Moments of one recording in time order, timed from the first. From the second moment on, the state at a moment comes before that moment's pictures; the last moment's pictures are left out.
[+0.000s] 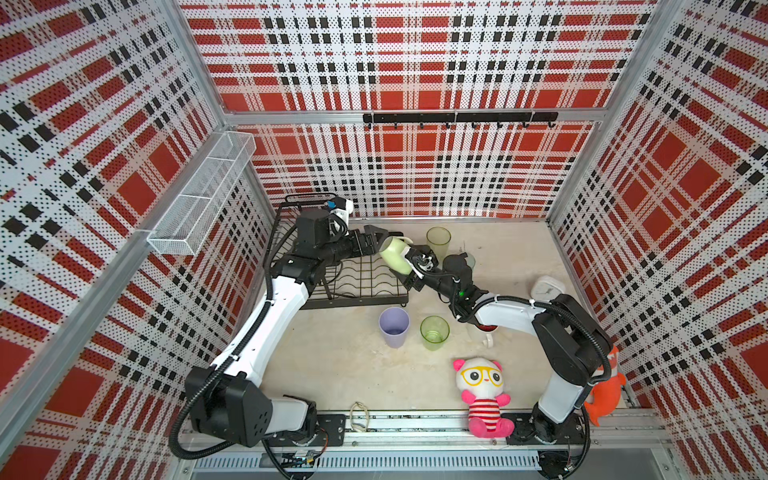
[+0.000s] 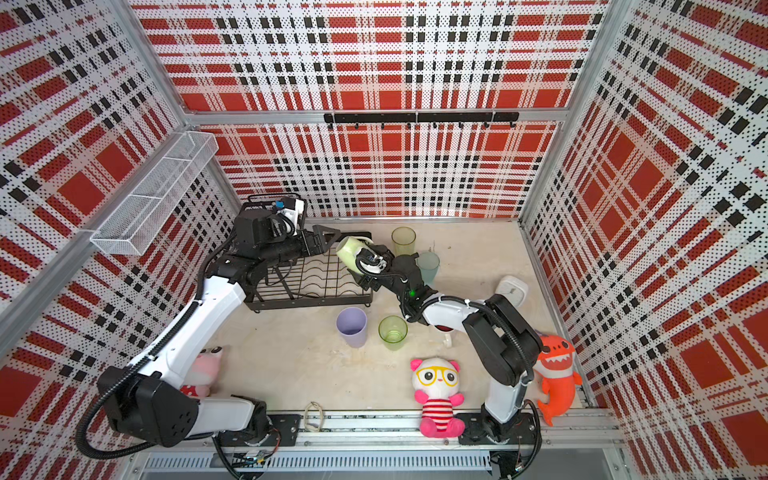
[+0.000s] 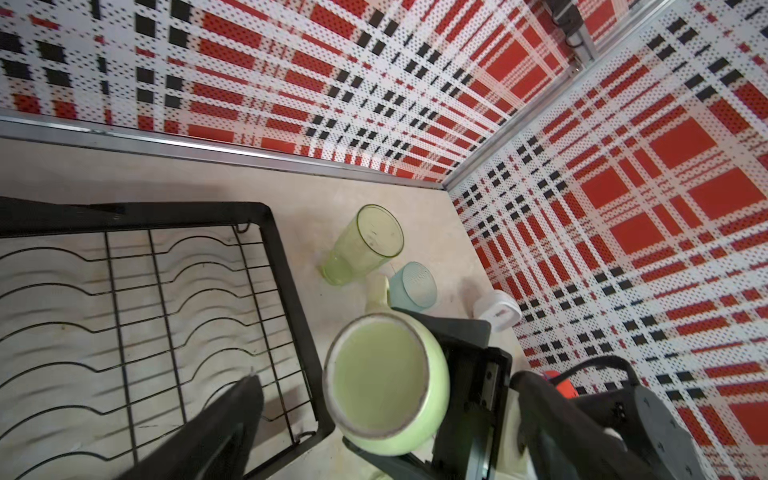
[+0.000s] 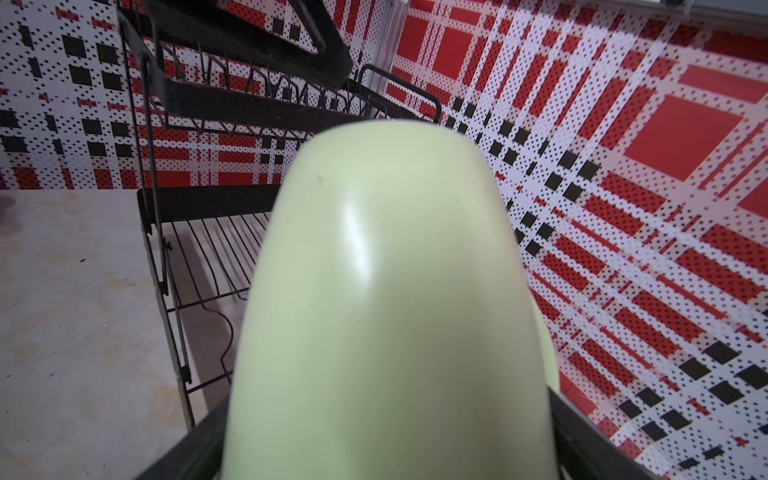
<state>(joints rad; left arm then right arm) -0.24 1.36 1.29 -0.33 0.52 -0.45 0.69 1.77 0.99 0.79 -0.22 -0.38</state>
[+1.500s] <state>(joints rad) -0.27 1.44 1.10 -0.11 0.60 -0.61 0.73 1.85 1.07 0.90 -0.26 -0.49</state>
